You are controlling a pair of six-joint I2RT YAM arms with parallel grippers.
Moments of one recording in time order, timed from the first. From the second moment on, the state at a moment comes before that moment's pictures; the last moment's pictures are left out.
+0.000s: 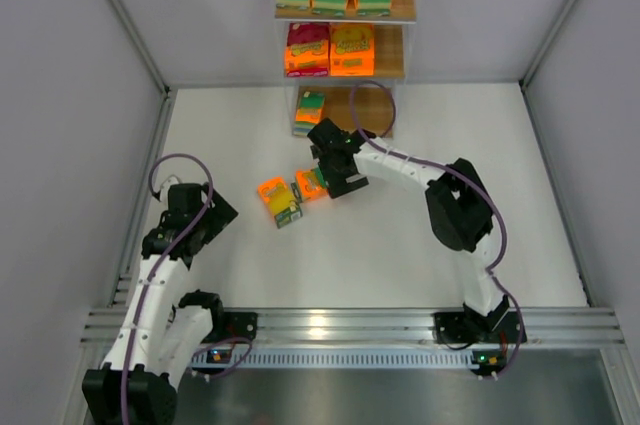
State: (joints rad) left arm -0.03 0.76 0.62 -0.70 -0.14 -0.76; right arm 0.80 2.09 1.71 -0.76 0.29 1.88
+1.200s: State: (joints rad) left arm -0.03 0.76 0.62 -0.70 -0.17 -0.76; right arm 0.68 2.08 1.62 -0.86 0.22 0.94
